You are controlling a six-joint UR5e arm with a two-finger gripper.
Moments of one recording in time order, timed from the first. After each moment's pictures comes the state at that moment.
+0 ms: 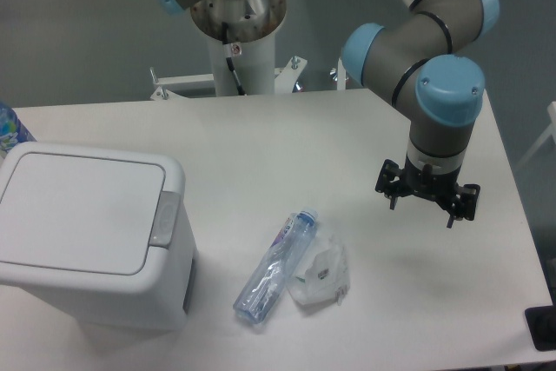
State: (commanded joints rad) arm 2.64 -2.02 -1.46 -1.06 1.58 1.10
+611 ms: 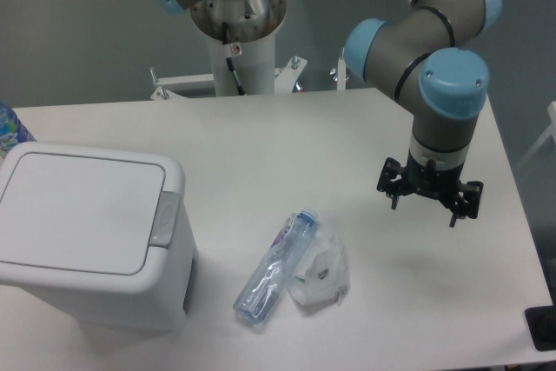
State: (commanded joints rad) arm 2.64 -1.99 -1.45 -1.05 1.52 0.97
